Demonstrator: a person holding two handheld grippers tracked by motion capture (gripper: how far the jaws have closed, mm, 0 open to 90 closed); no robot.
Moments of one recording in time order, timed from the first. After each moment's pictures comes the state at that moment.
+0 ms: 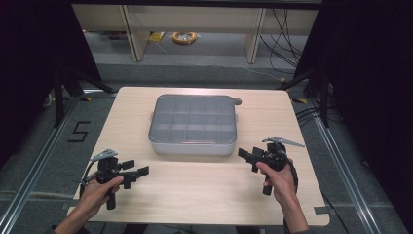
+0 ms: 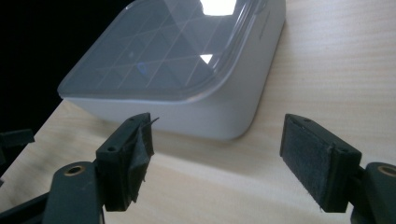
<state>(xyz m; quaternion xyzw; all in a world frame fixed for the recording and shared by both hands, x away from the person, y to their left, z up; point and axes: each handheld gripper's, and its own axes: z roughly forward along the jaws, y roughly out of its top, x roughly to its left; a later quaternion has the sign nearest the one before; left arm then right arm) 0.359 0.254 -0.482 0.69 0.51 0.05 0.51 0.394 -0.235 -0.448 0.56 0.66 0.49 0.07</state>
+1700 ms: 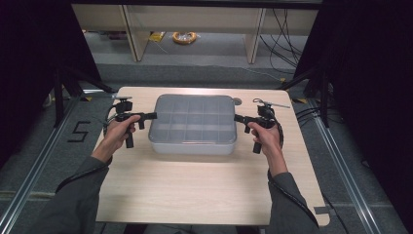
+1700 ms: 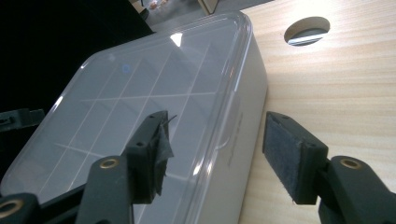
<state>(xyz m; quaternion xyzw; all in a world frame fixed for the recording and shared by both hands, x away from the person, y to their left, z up) 0.541 0.242 -0.453 0.65 0.59 0.05 0.47 0.520 -0.220 -0.437 0.61 0.63 0.47 0.04</state>
